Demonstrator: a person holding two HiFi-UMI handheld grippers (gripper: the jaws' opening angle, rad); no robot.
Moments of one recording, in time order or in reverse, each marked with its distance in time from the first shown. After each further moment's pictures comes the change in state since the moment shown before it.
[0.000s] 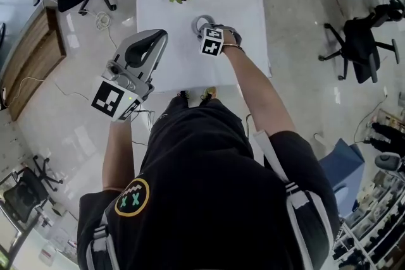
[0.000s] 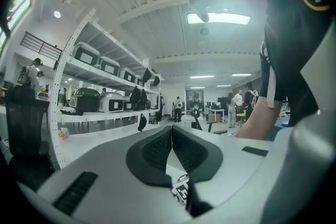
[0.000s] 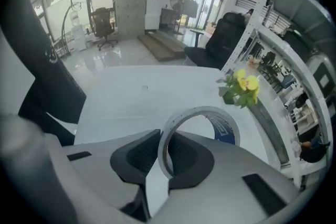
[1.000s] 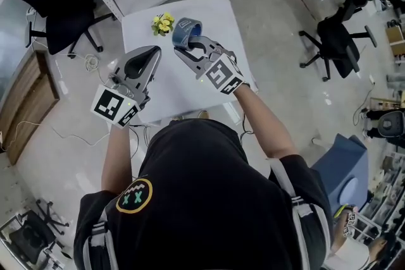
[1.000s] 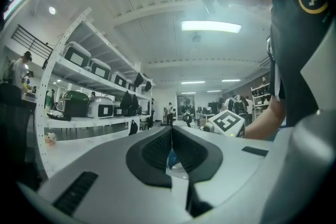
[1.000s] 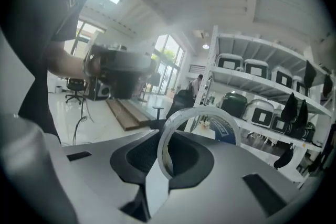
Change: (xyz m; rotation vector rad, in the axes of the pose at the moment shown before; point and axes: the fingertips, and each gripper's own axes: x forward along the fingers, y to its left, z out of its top) left arm 0.019 0.009 0.013 0.004 -0.073 -0.111; right arm -0.289 -0.032 0.146 0.168 -0.675 -0.429
